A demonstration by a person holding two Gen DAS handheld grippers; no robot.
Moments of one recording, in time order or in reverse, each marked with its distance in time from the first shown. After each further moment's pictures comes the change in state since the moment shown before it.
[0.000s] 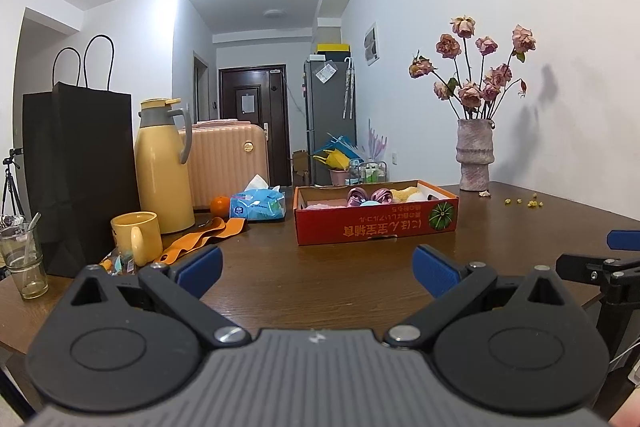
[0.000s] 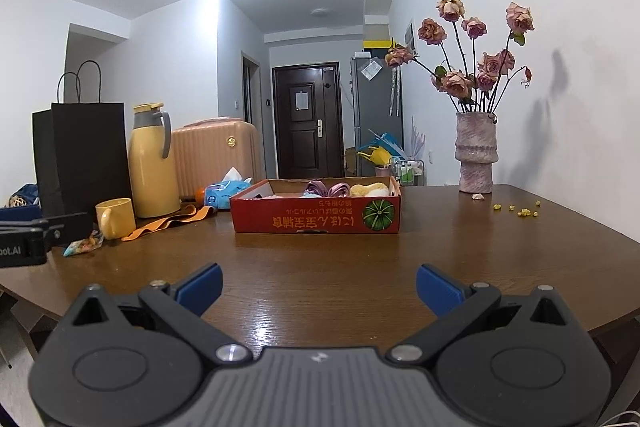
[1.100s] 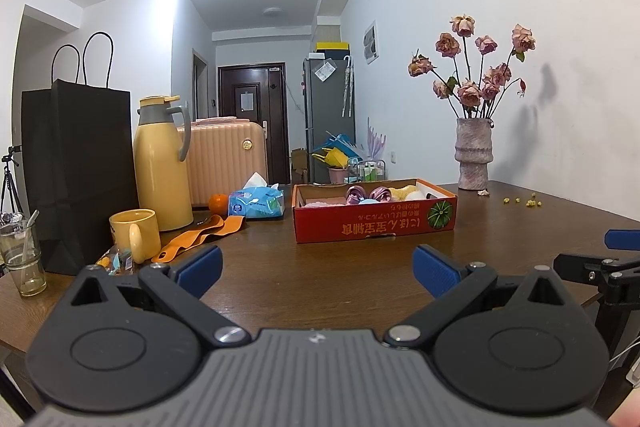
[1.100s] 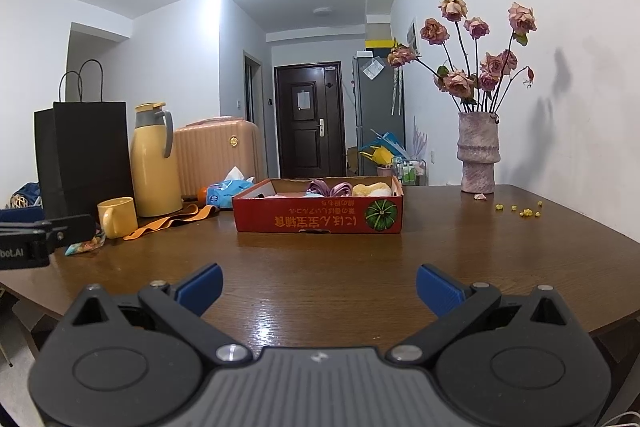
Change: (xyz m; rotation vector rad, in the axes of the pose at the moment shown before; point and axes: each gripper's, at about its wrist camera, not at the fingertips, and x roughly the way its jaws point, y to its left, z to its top) left arm 0.000 -0.002 0.002 -0.004 0.006 -0.003; right arm 0.001 0.002 0.001 -0.005 0.000 0.005
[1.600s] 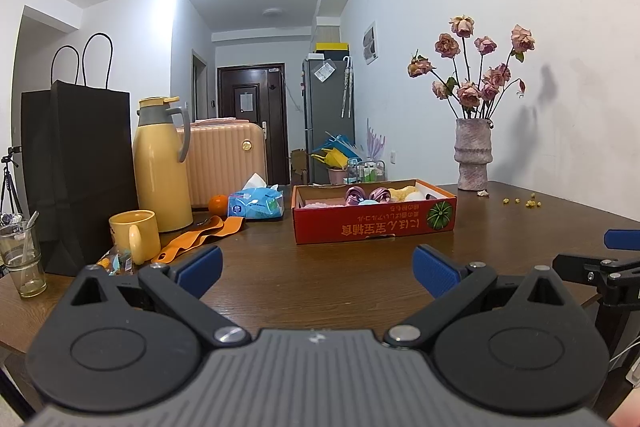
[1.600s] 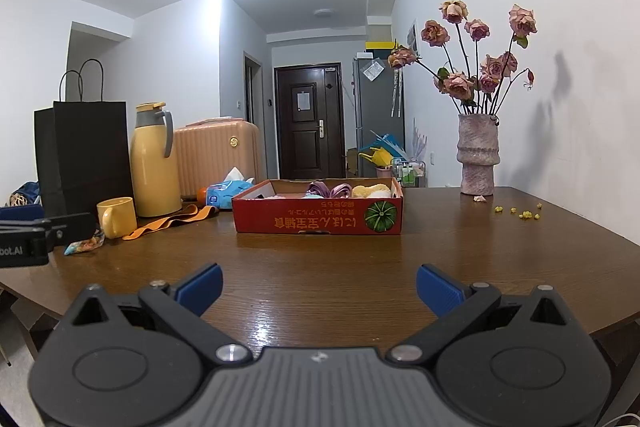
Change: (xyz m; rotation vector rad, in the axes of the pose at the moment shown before) left arm 0.000 0.000 0.001 0.001 -0.001 -0.002; right arm -0.002 0.001 0.000 -0.003 -0.002 -0.002
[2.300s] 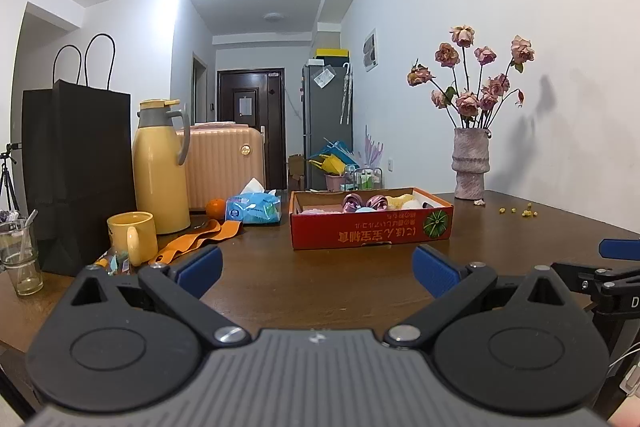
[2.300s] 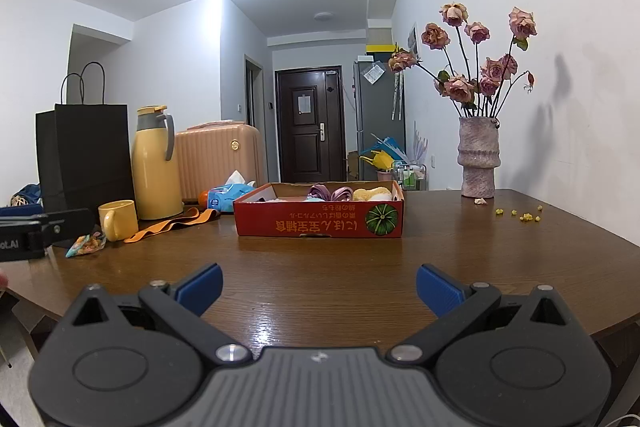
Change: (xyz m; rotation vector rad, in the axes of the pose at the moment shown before) left arm -0.004 0.002 0.000 -0.020 -0.023 -0.011; right arm -0.002 0.001 0.000 0.001 -0.011 0.001
